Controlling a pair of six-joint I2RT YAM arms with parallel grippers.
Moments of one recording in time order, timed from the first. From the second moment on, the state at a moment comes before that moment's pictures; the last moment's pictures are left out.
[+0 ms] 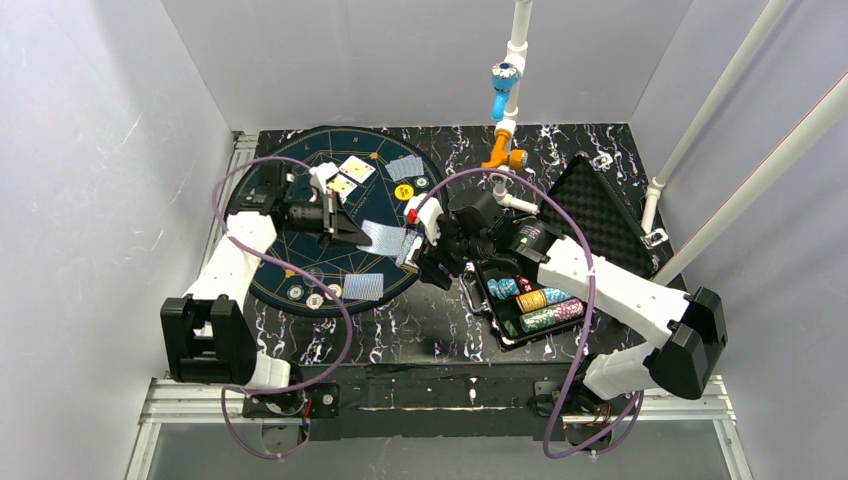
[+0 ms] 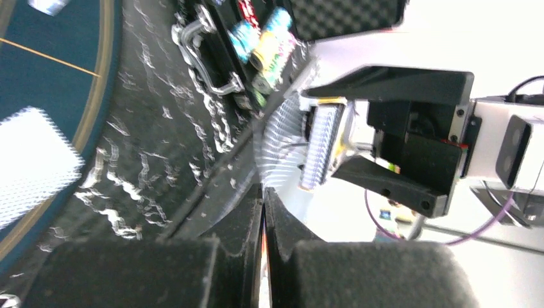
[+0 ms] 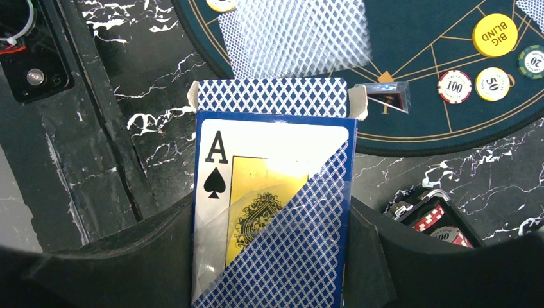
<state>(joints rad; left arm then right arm) -0.07 1.40 1.11 -0.76 1.13 -0.33 0.94 1.37 1.23 -0.54 -0.24 -0.20</state>
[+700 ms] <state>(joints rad) 0.26 1.92 1.51 -1.32 0.66 0.49 0.94 1.35 1.23 -0.52 -0.23 -0.21</state>
